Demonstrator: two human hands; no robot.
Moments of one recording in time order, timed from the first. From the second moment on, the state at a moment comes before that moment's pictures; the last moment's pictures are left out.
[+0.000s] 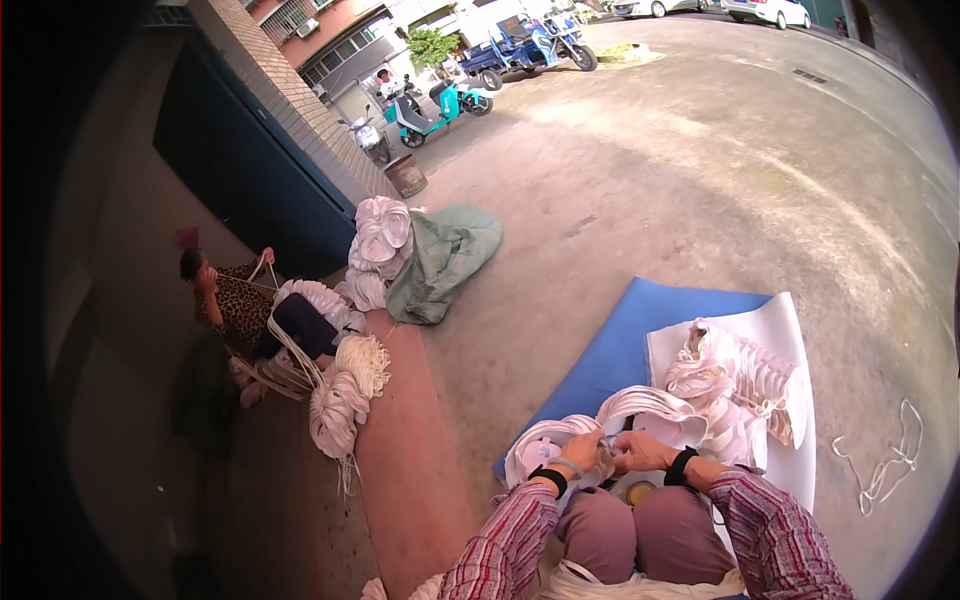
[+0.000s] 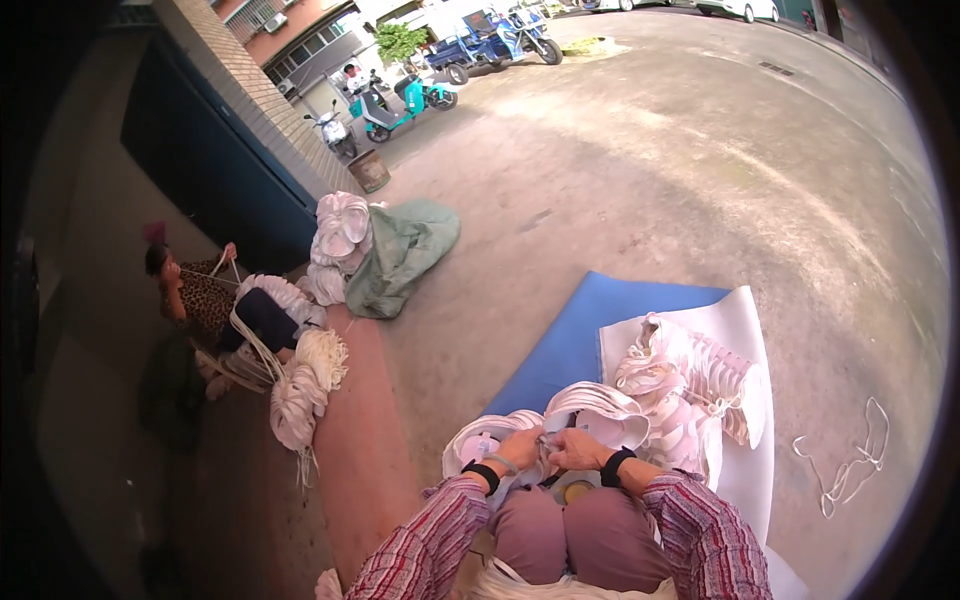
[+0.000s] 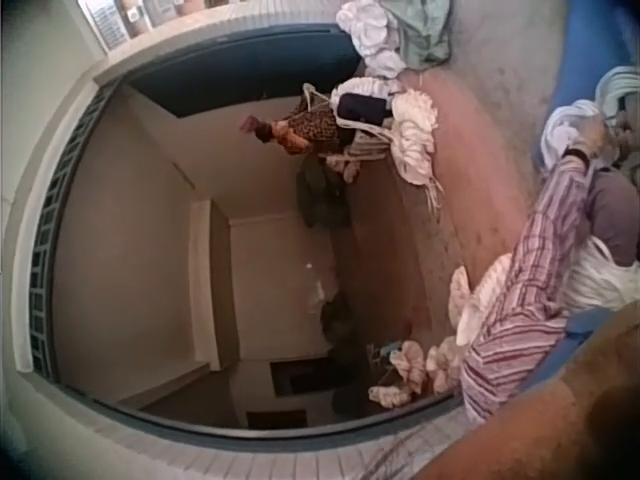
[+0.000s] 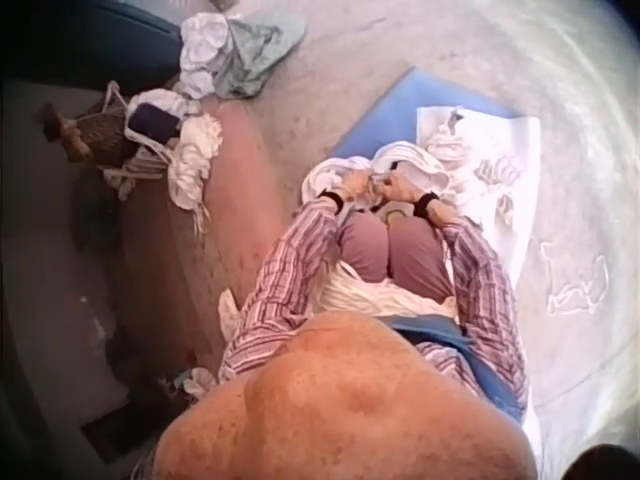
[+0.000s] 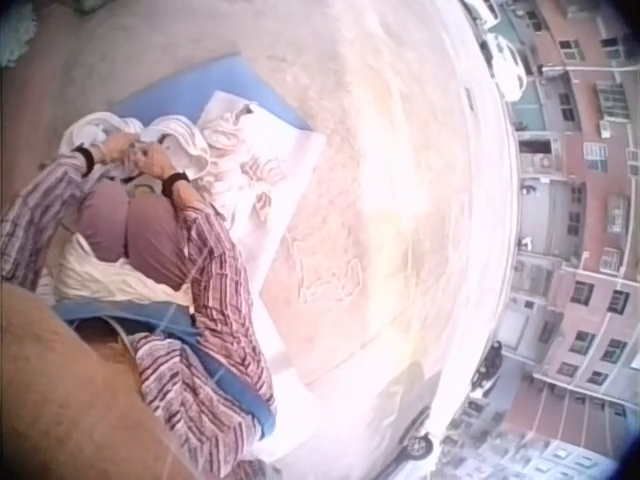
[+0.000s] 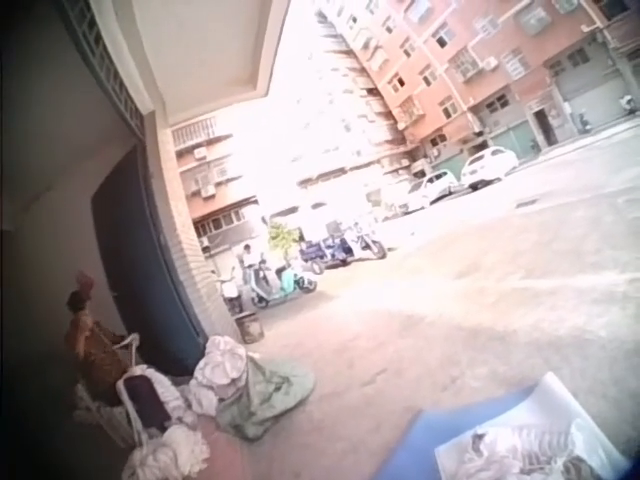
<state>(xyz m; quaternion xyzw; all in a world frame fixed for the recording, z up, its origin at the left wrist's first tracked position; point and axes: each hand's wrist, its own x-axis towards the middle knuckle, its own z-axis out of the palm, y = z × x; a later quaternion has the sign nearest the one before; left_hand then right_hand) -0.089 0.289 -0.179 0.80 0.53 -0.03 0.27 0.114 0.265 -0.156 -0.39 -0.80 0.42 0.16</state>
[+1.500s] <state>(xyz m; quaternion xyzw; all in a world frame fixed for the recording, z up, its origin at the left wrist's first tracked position) -0.133 0.292 -0.191 0.79 0.52 0.05 0.33 0.192 0.248 0.090 -0.11 -0.35 0.75 0.55</state>
